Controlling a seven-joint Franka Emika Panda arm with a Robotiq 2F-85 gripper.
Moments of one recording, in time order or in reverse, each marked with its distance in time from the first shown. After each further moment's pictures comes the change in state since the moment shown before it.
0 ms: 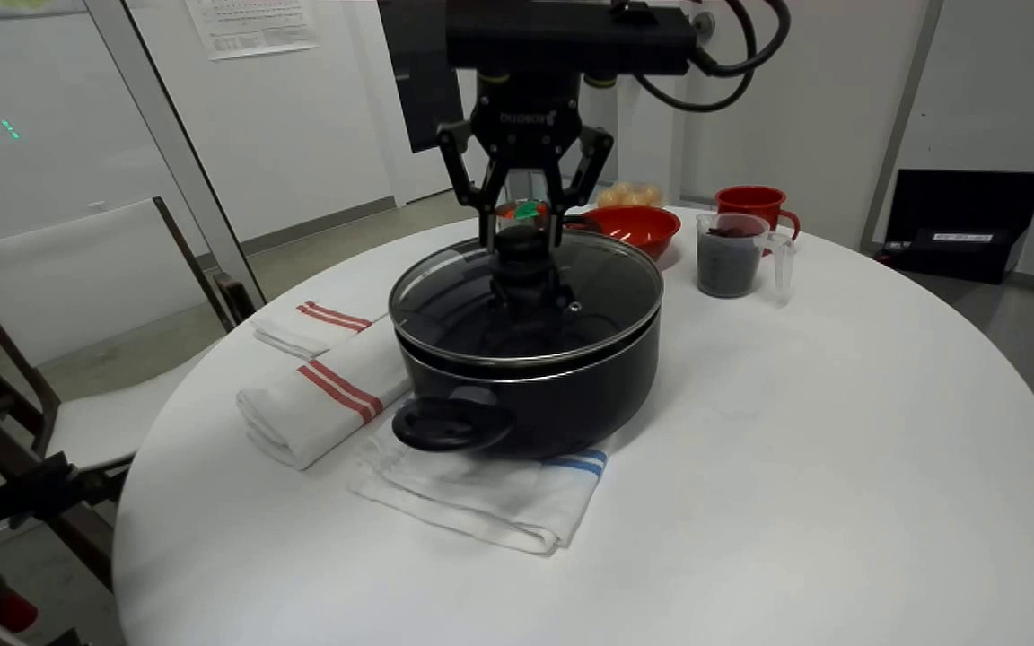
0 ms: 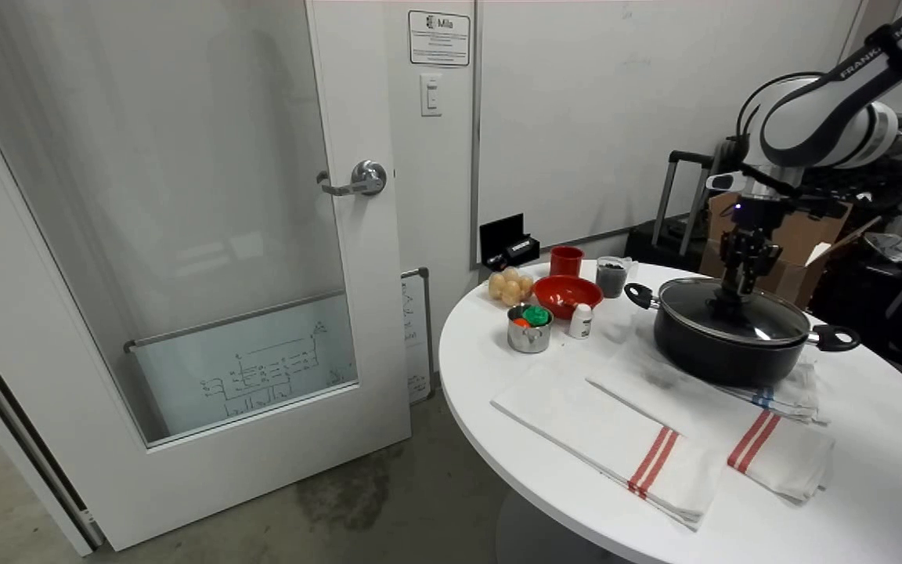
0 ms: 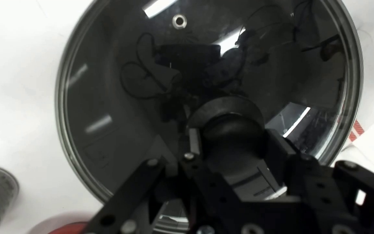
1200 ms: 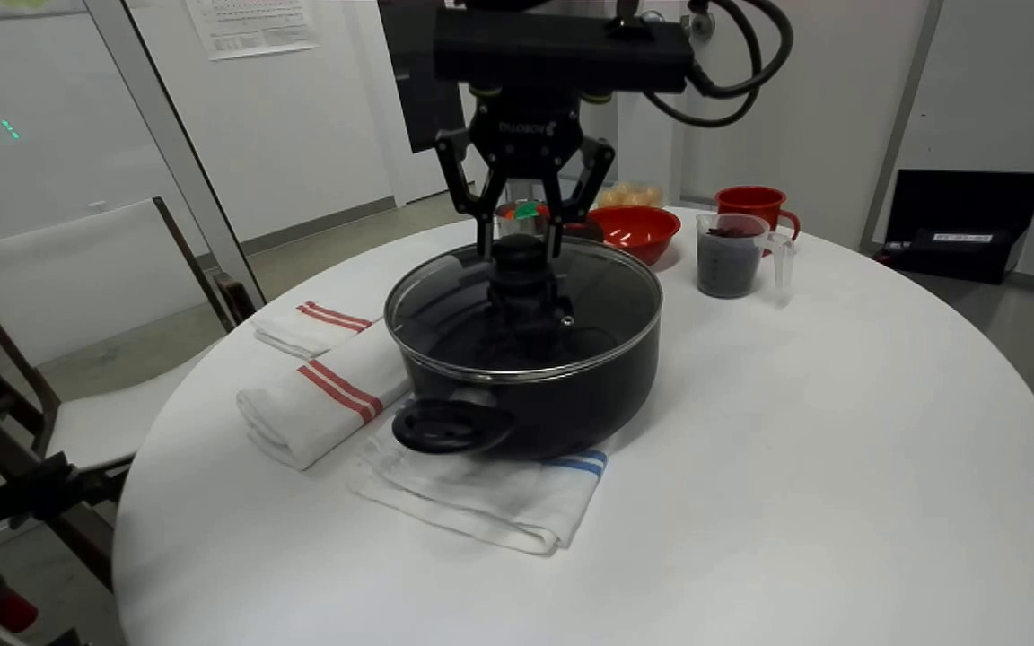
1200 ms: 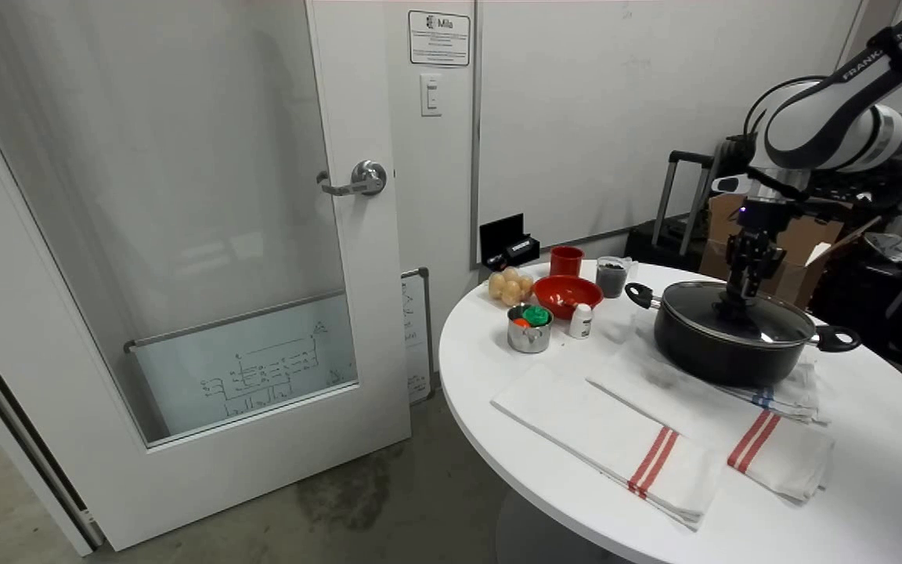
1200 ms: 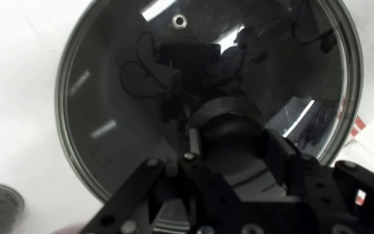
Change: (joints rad) arm -0.012 -0.002 -0.004 -0.018 0.032 0.009 0.020
